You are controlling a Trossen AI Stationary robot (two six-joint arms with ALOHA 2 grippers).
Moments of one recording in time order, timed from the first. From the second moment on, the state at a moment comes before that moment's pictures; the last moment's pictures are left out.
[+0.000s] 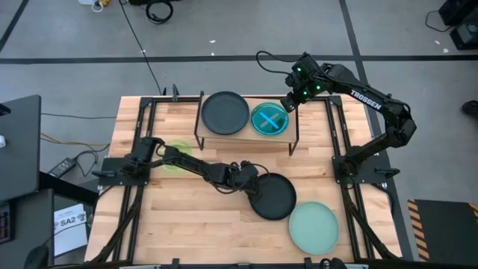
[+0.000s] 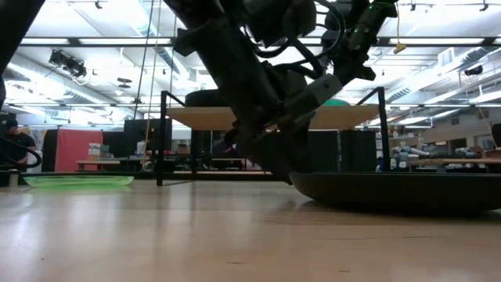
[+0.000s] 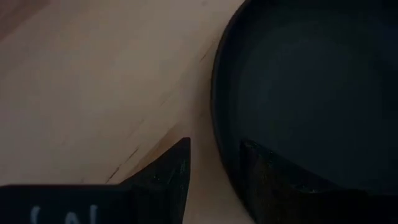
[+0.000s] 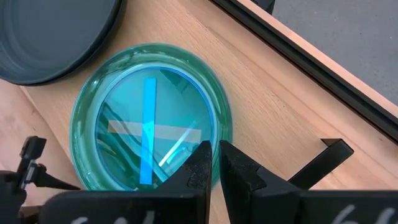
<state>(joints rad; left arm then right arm) -0.20 2.12 1.41 -0.27 -0.31 -0.81 -0.72 1.42 1.42 -1.03 -0.20 0.18</state>
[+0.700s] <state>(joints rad) -0.20 2.14 1.42 -0.28 -0.26 -0.86 -0.72 1.42 1.42 -1.03 -0.20 0.18</state>
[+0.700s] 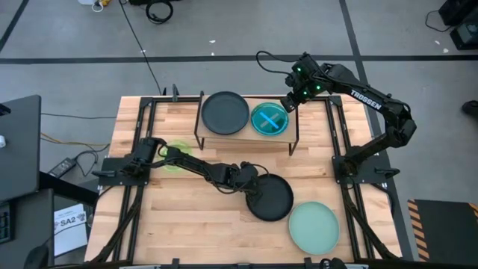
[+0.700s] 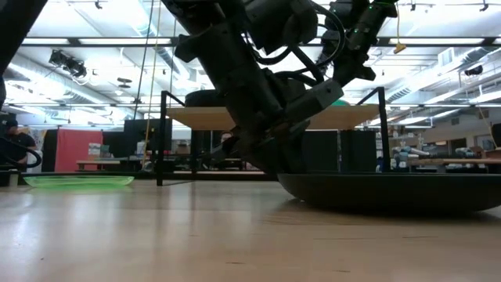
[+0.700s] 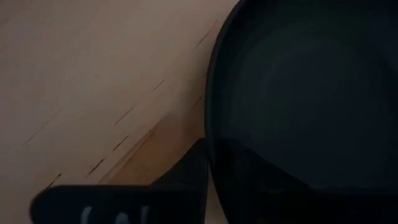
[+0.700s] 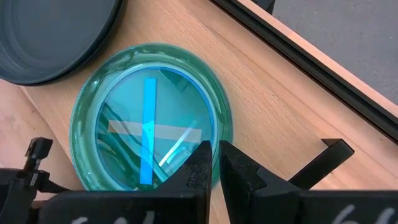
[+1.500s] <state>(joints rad) -0.19 1.95 1.41 -0.44 -0.24 -0.76 -0.70 1.39 1.41 -1.14 -0.19 0.13</state>
